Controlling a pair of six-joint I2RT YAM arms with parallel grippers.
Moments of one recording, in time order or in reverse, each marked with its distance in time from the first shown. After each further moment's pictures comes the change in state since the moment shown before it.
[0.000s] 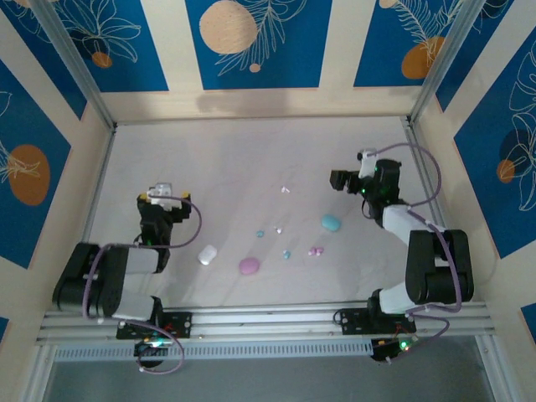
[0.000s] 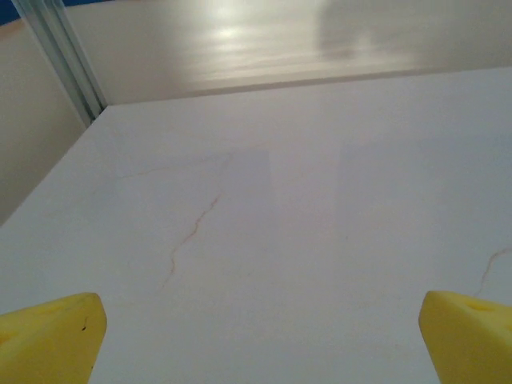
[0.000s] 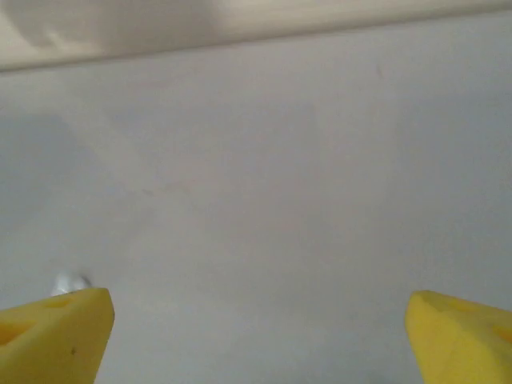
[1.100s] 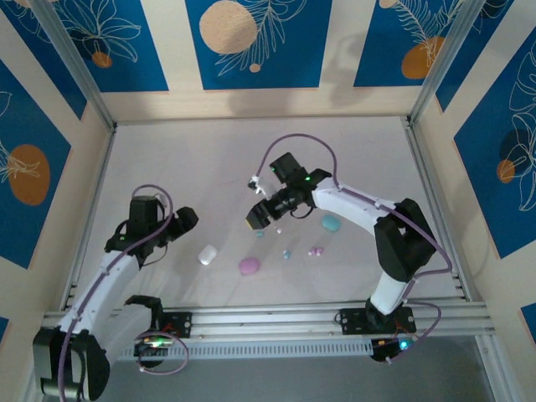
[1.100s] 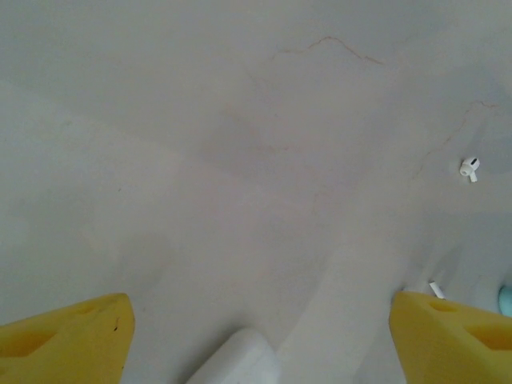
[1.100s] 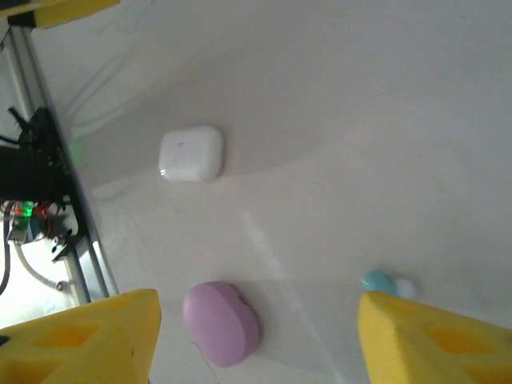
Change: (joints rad) left arm 0.003 -0.487 0.304 -1.398 0.446 -0.722; right arm 0.716 0.287 0.546 -0.813 -0.245 -0.102
